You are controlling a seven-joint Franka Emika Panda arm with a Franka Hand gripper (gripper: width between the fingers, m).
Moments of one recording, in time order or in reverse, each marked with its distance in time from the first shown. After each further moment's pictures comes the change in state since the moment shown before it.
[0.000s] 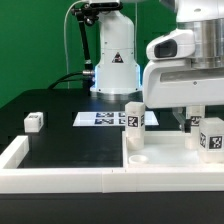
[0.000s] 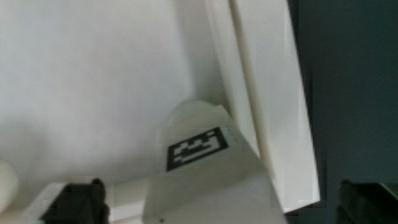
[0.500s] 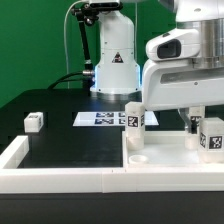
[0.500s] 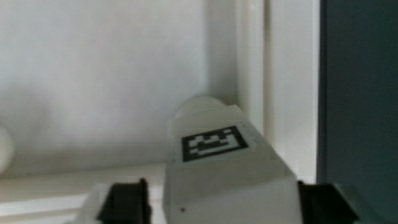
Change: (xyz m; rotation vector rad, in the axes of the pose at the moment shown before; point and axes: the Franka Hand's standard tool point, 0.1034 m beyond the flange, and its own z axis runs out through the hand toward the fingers) arm 0.001 0.002 0.000 -0.005 0.001 -0.089
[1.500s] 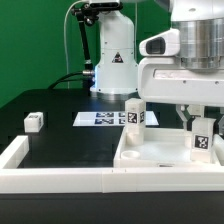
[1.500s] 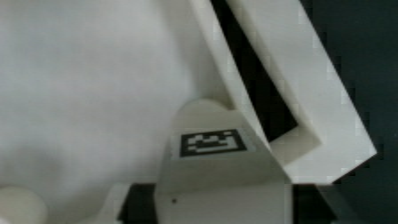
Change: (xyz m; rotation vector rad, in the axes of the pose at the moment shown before) arm 0.000 0.015 -0.001 -0.034 0.004 0.552
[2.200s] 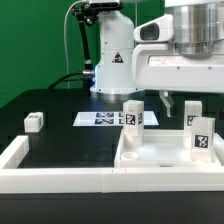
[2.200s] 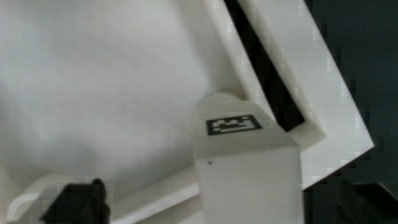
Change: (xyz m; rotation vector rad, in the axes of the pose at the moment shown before) arm -0.005 0.013 -0.026 0.018 0.006 -0.132
